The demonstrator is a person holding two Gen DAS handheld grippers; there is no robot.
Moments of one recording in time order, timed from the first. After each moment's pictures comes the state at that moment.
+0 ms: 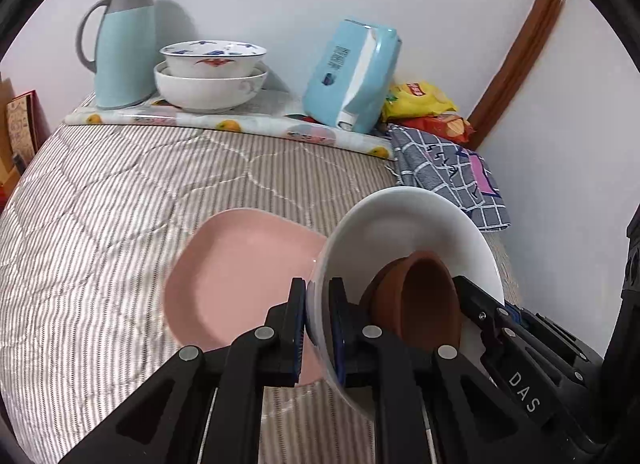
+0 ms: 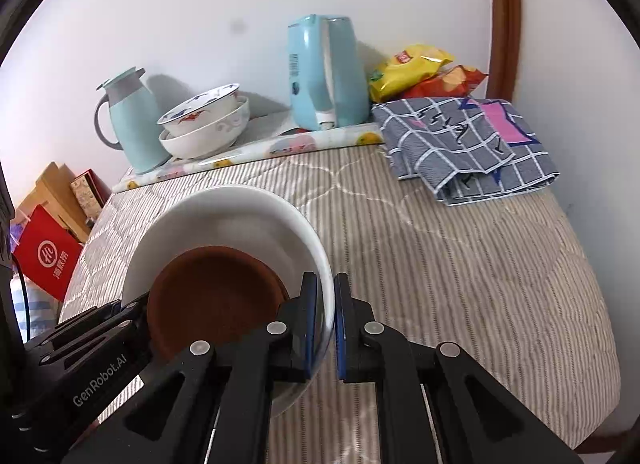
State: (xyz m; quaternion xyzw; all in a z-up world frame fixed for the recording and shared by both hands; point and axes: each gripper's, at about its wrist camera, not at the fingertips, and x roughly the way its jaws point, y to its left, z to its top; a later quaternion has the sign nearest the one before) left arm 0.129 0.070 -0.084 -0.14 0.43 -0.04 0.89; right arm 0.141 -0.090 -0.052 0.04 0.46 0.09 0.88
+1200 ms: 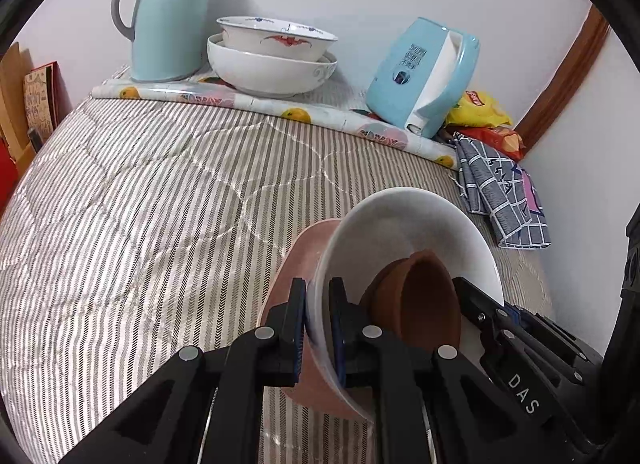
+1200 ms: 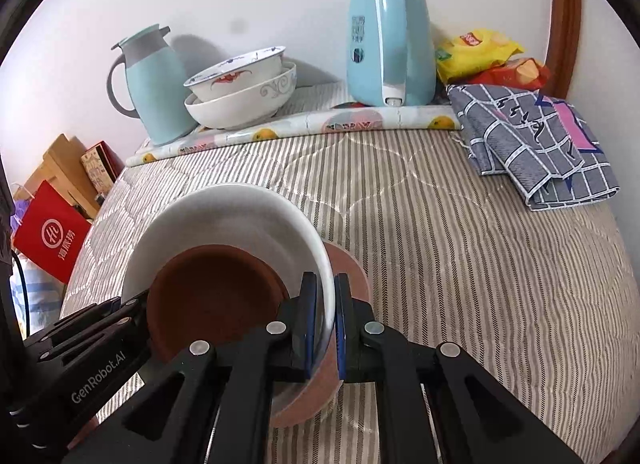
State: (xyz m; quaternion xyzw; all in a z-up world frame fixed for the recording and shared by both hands) left arm 0.156 0.136 -0.116 -0.16 0.46 0.00 0.88; right arm 0.180 -0.024 -0.089 0.02 0.49 0.13 0.86
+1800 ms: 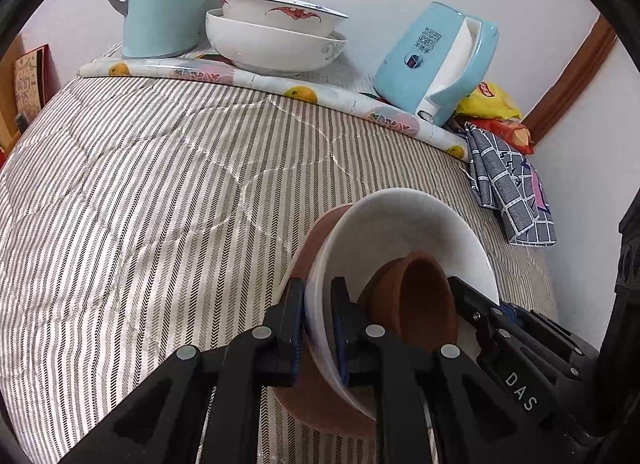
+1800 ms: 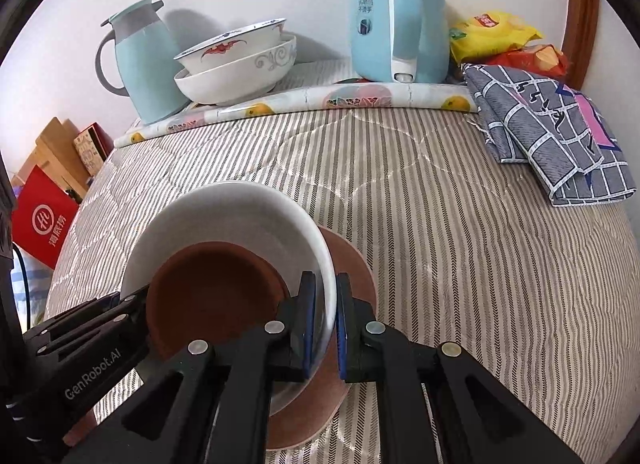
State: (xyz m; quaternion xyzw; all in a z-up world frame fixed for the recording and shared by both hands) left arm 0.172 0.143 -0.141 -0.17 0.47 -0.02 0.86; right arm 0.196 -0.017 -0.114 0.01 0.51 0.13 0.85
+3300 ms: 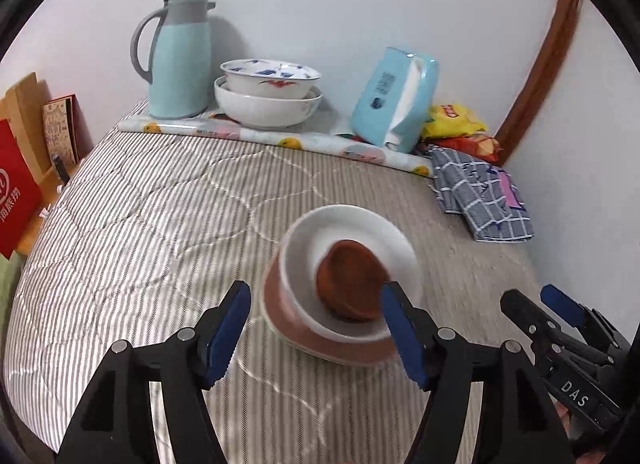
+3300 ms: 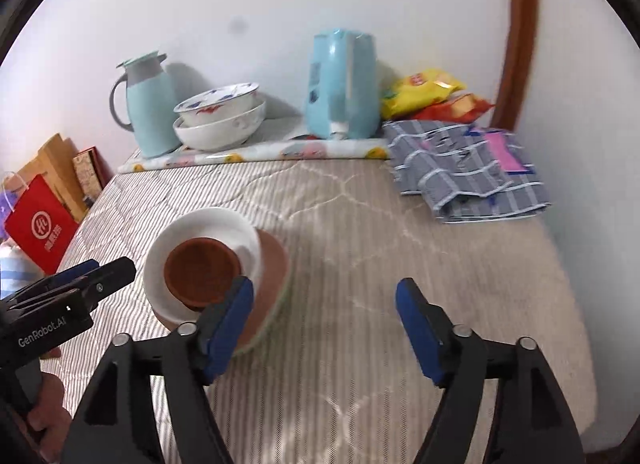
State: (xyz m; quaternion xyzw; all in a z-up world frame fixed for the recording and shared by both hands) left arm 0.095 0.115 -0.061 -0.12 0.41 0.01 0.90; right arm 0.116 -0.093 -0.029 -0.02 0.43 0.09 0.90
